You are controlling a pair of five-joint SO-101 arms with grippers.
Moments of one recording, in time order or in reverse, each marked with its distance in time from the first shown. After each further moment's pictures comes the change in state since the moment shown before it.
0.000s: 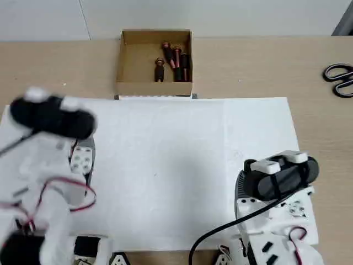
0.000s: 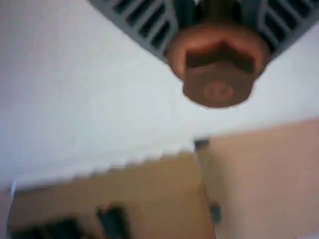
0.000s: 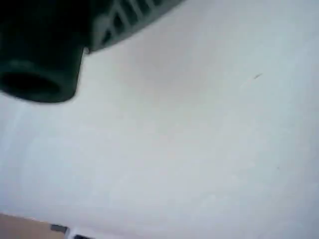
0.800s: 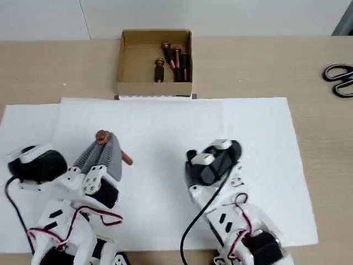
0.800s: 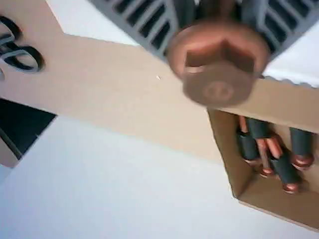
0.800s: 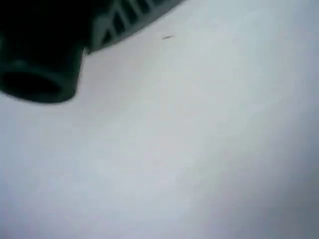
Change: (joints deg) left arm 12.4 -31.0 37.1 -21.3 37.4; right arm -23.6 -9.0 38.1 -32.1 -2.5
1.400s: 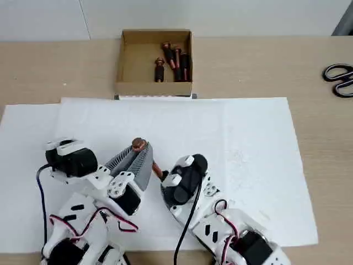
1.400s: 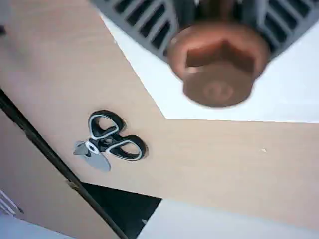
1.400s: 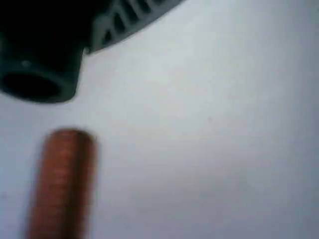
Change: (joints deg) left arm 14.9 0.0 5.9 -4.5 2.1; right arm -14.5 0.0 4.4 -0.8 0.8
